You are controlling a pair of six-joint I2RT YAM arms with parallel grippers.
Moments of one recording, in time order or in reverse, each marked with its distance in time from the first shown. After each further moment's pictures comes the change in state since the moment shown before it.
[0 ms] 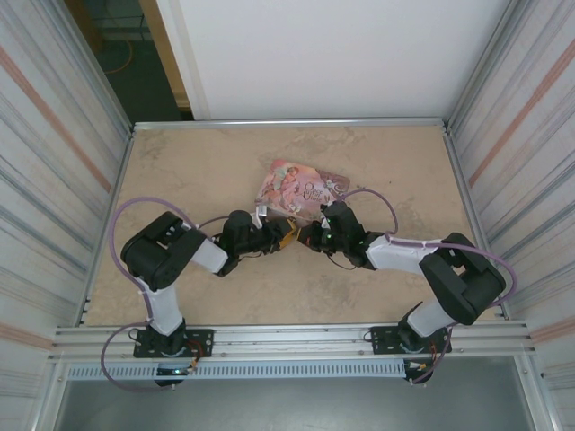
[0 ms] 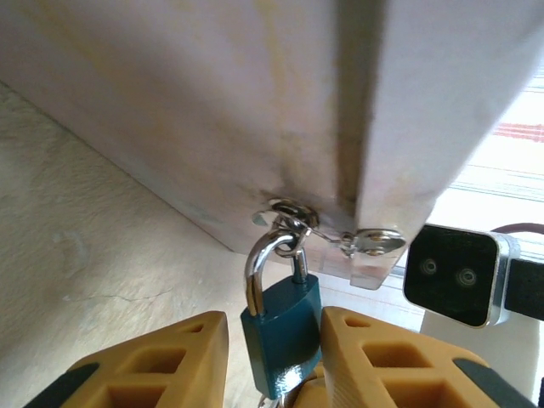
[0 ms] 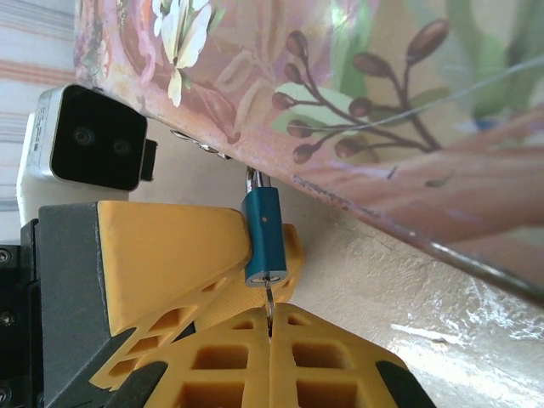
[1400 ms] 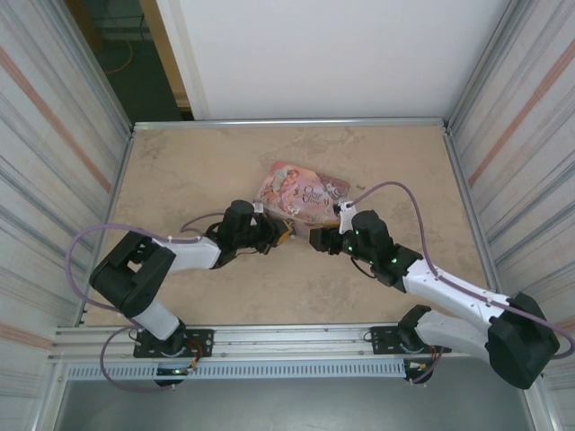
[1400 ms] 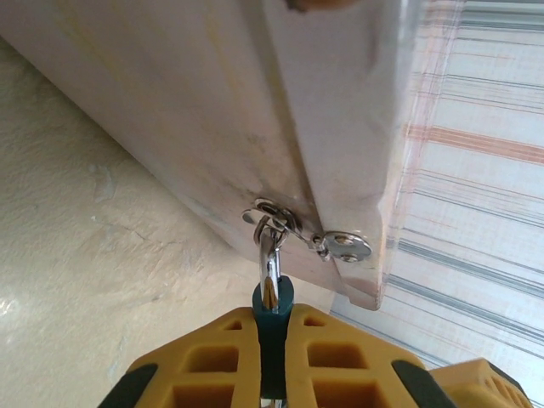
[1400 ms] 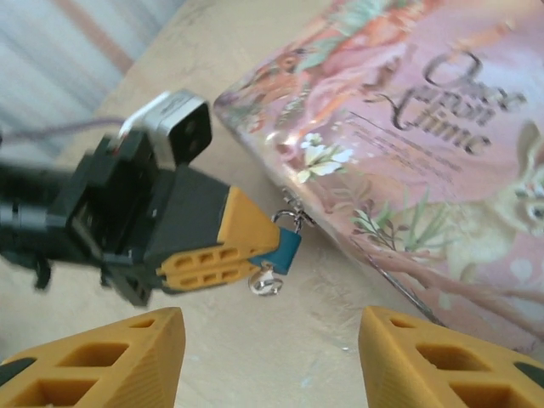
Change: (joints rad) left arm -0.011 -0.258 0.083 -0.535 -0.059 0.014; right arm 0.039 -0.487 -0.106 -0.188 0.175 -0.647
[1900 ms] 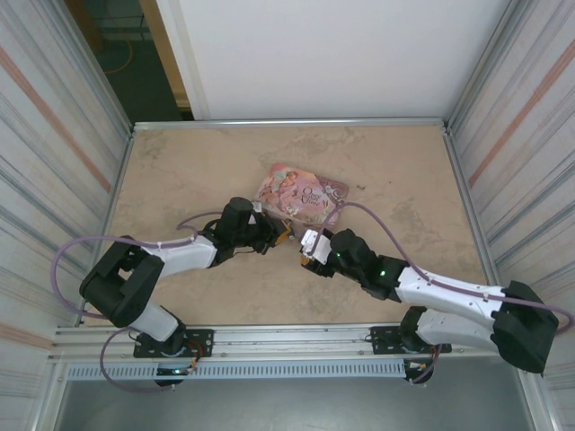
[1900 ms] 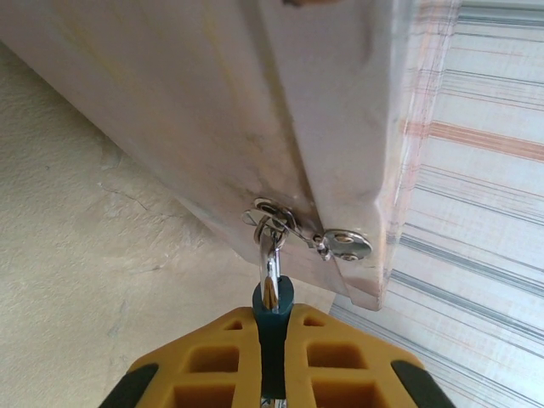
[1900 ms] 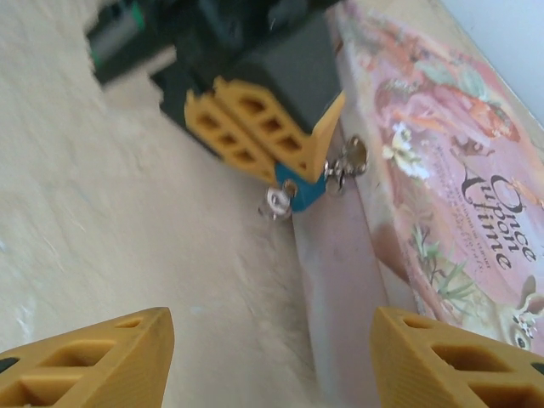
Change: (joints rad) left arm 0.000 -0.064 0.026 -0.129 0.004 0.003; right arm 0.236 0.065 -0.006 -0.060 0.281 -0.791
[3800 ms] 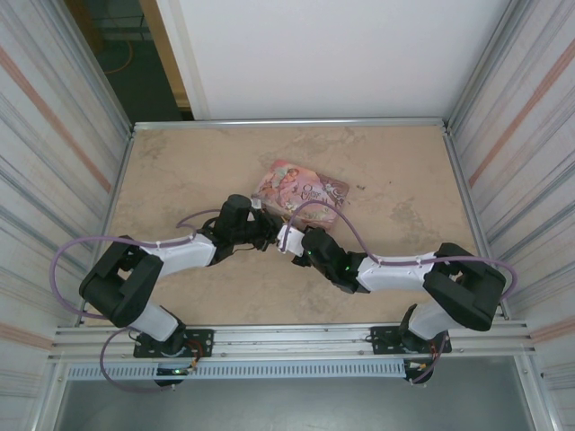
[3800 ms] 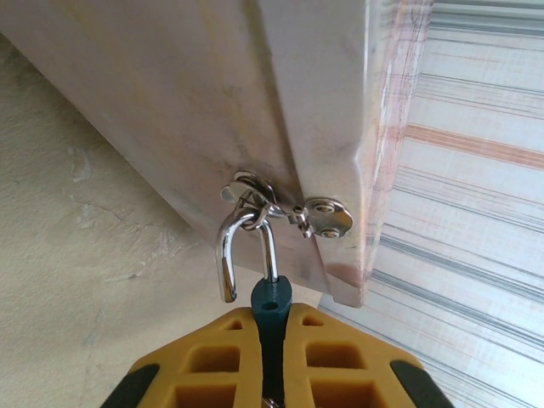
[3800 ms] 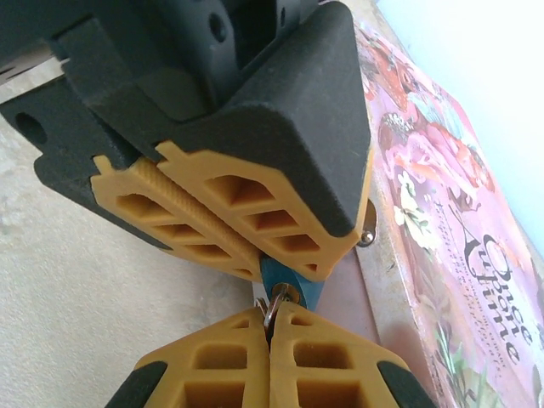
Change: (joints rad) left arm 0.013 0.000 0.010 0.024 0.011 -0.013; right arm 0.043 0.386 0.074 0.391 0.198 -0.040
